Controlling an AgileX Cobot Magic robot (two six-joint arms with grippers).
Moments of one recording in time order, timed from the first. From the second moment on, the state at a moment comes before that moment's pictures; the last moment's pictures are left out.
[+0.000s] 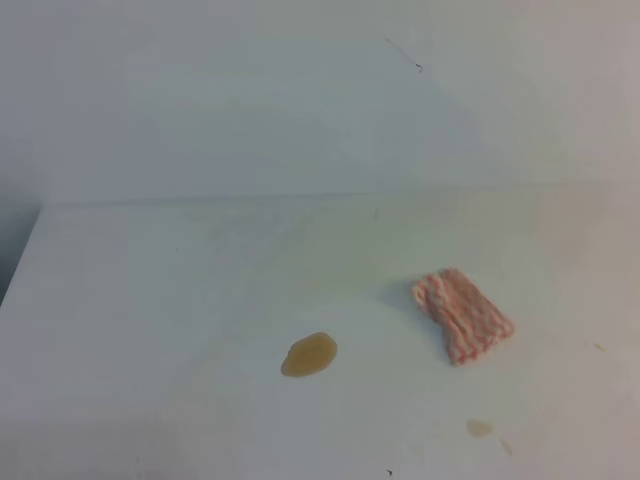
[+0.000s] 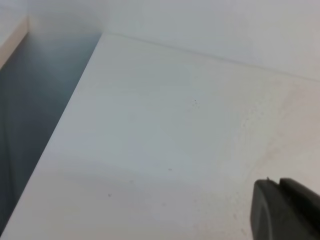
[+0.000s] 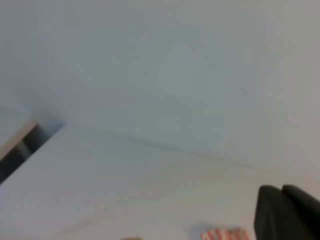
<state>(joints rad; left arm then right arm) 0.00 0.00 0.00 -0.13 0.32 -0.21 0.01 0.92 -1.09 0.68 0.66 -0.53</state>
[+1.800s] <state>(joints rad) 0.01 0.00 0.00 -0.13 0.31 -0.21 0.41 1.98 -1.44 0.01 0.81 0.01</state>
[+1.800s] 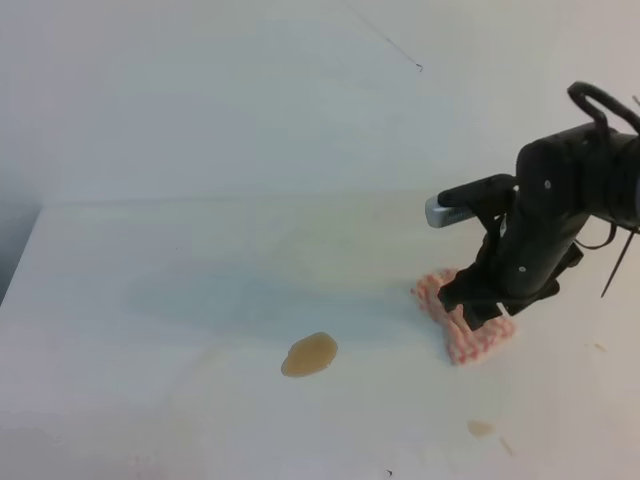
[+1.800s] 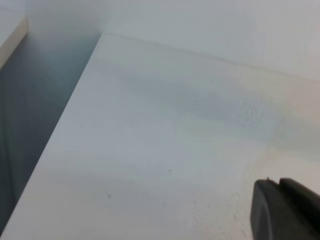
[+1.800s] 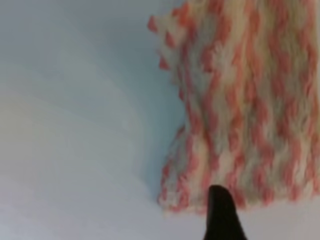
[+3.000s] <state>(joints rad) 0.01 0.00 0.00 -0.13 0.31 -0.21 0.55 2.14 -1.84 0.33 1.00 -0.28</state>
